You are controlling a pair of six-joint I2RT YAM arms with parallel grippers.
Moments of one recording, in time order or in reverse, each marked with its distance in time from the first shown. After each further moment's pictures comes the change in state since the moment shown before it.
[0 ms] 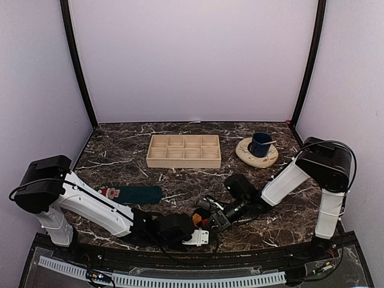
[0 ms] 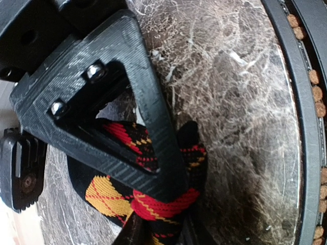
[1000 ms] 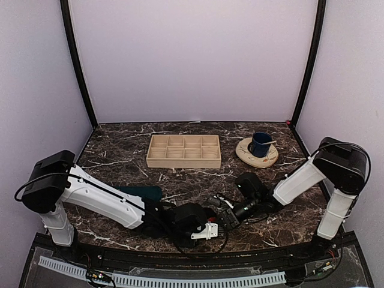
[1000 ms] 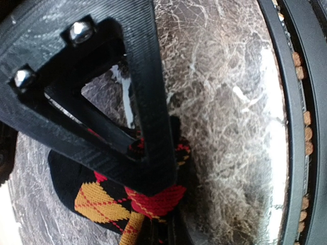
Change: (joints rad) left arm 0.030 0.059 0.182 -0.227 0.143 -0.106; right arm -0.055 -0.134 -0.097 -0.071 0.071 -0.011
